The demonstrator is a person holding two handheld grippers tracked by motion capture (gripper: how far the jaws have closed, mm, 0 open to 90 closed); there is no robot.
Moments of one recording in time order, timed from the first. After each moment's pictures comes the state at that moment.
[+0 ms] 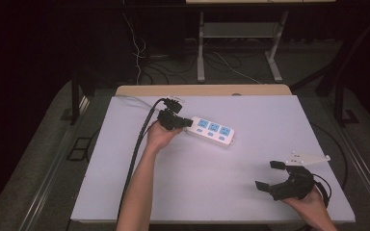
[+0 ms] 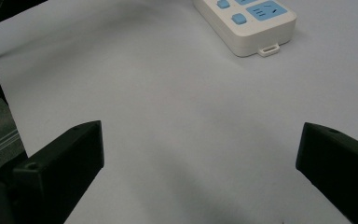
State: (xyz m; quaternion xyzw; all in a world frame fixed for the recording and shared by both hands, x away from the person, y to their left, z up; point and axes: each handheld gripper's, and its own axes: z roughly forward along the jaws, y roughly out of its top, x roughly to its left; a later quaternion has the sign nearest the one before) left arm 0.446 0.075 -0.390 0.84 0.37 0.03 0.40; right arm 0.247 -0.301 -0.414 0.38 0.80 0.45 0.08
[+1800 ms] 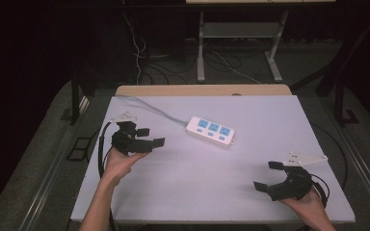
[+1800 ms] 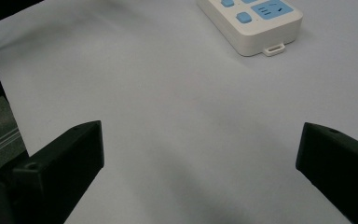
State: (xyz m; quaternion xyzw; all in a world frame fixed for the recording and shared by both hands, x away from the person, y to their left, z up) left arm 0.338 0.180 -0.361 0.77 0.41 0.05 0.49; right arm 0.247 -0.296 -0.414 0.37 0.81 0.45 0.08
